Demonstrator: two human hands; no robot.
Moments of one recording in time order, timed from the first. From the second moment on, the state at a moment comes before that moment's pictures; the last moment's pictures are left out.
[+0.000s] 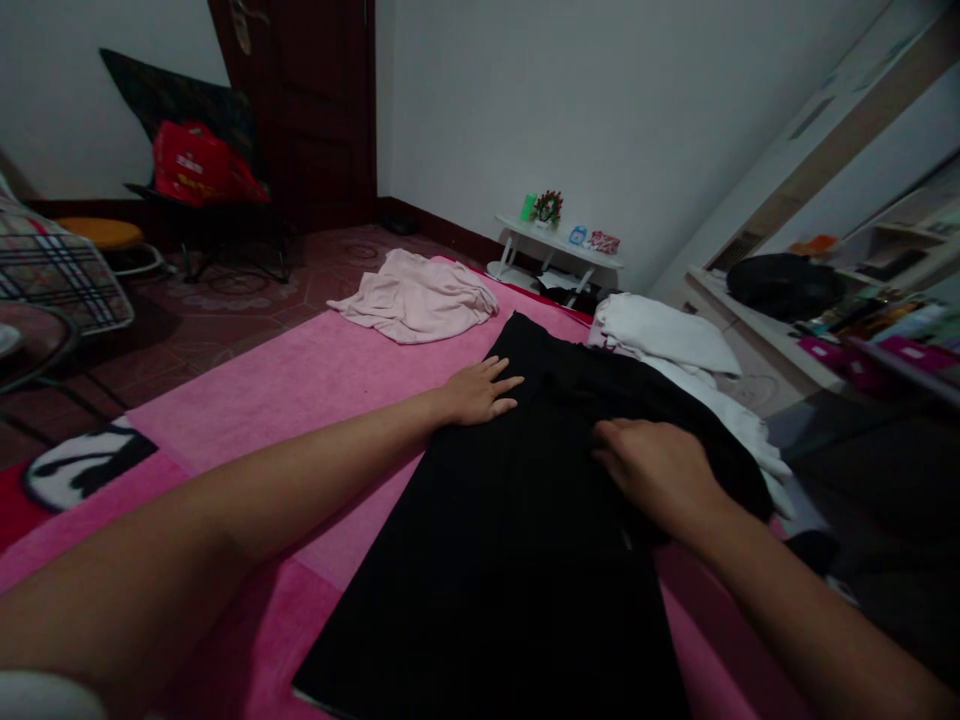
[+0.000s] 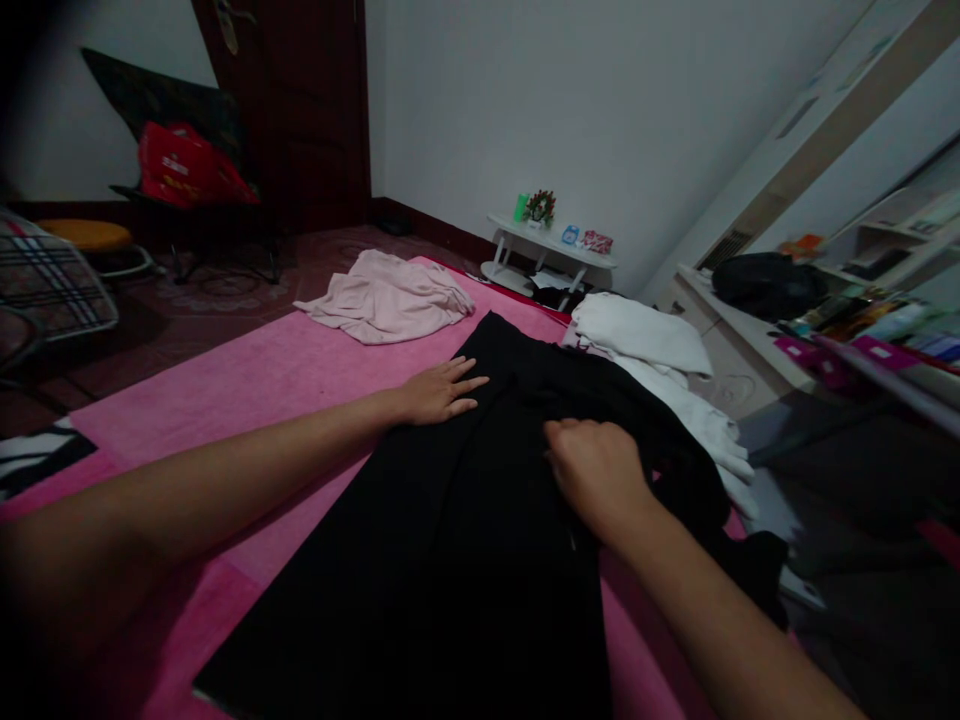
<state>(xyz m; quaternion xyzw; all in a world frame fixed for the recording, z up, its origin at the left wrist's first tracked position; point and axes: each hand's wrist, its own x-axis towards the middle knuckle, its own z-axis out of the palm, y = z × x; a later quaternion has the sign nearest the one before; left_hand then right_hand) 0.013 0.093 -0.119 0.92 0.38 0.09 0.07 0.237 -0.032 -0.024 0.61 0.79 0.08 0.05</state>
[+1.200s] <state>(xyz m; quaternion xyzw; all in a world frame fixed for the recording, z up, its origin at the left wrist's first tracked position) 0.064 0.097 -0.102 0.85 0.48 0.20 0.09 0.181 -0.074 -0.054 0.29 0.89 -0.23 -0.28</state>
